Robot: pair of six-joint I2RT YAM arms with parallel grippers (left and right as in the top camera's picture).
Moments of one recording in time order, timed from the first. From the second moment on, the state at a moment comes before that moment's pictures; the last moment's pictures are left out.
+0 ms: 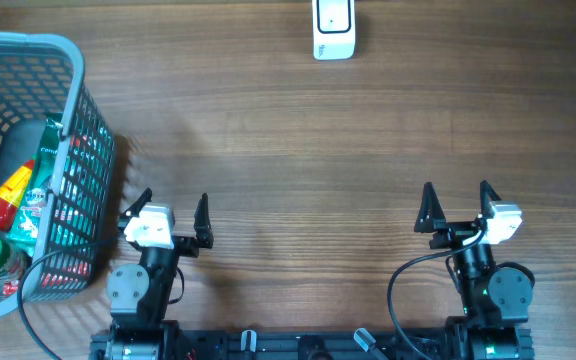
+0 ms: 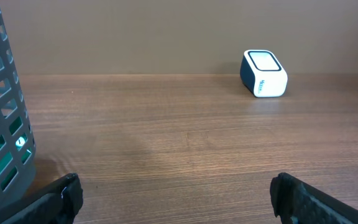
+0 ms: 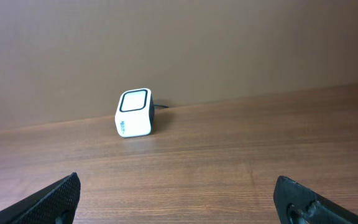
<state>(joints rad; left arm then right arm) -0.03 0.08 0.01 -0.07 0.10 -0.05 0.02 0.01 0.01 0.00 -0.06 0.17</state>
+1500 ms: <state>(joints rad) -0.03 0.08 0.39 -0.37 0.22 -0.12 0.02 0.01 0.01 0.00 -0.06 0.17</state>
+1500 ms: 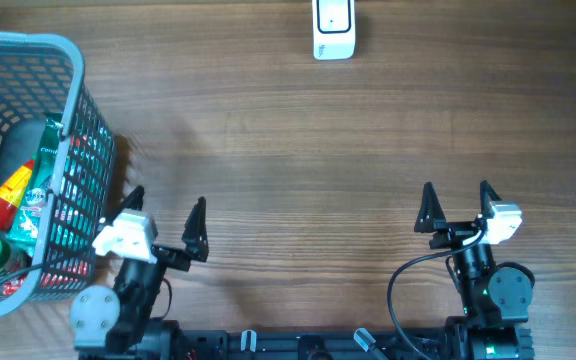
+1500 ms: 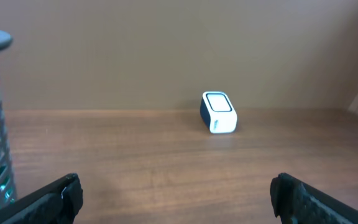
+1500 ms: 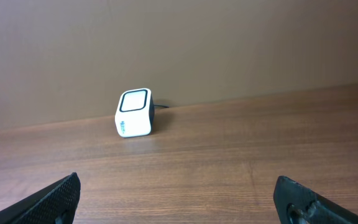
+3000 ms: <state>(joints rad) -0.03 0.71 1.17 -0.91 0.20 -0.22 0.02 0.01 0.01 0.00 -0.06 0.17</state>
